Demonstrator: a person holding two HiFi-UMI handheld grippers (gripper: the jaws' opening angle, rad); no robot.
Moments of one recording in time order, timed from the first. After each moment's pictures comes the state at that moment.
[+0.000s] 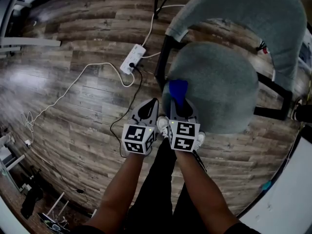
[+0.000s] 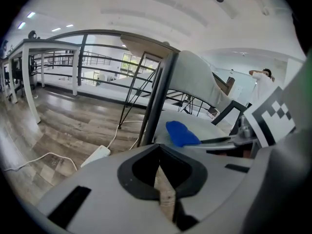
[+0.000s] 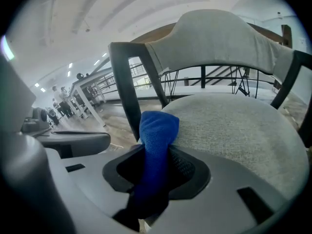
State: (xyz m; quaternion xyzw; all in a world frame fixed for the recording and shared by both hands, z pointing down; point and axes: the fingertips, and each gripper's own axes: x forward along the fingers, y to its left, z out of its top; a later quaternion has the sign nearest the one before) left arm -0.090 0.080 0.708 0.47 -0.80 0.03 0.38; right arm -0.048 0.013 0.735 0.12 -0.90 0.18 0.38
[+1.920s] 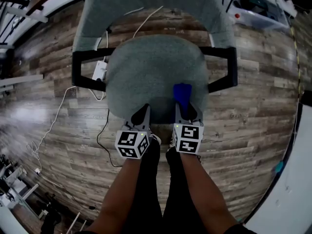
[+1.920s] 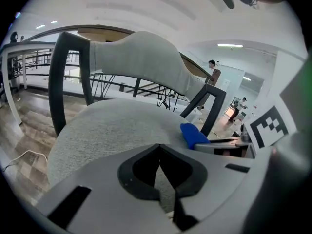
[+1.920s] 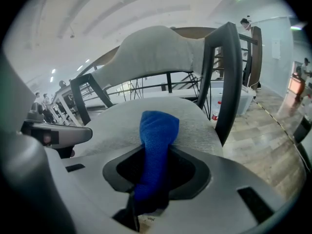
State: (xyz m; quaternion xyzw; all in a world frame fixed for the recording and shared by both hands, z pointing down) left arm 0.066 -0.067 0.703 0.53 -0.76 0.05 0.38; right arm 0.152 -0.162 0.735 0.22 -0.89 0.19 0.36
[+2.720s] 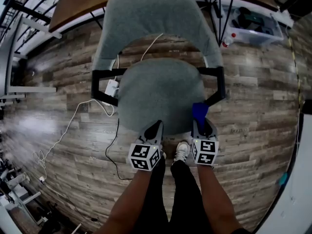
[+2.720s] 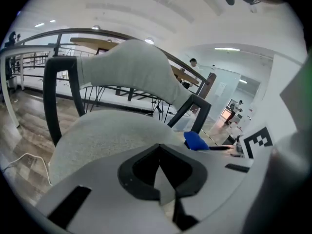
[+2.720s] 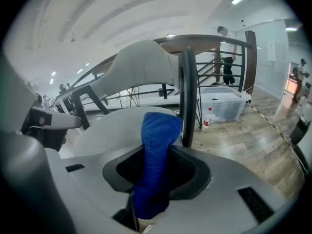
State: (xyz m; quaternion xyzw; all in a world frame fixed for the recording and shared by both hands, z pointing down) left arm 0.102 -0.092 0.649 0.54 -0.75 0.04 0.37; right arm 0.216 -0.204 0.702 0.24 -0.89 0.18 0.34
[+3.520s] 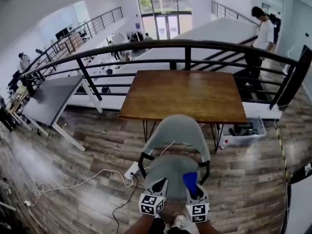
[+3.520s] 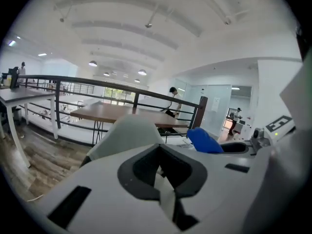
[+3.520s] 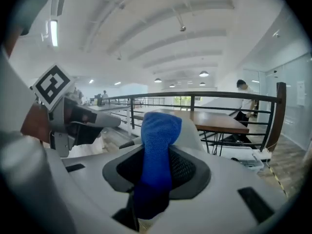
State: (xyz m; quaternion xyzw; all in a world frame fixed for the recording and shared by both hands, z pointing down) left arm 0.065 -0.077 0.330 0.55 -0.80 0.02 0.22; right arm 0.163 -0.146 0.352 0.11 -0.97 0.03 0.21
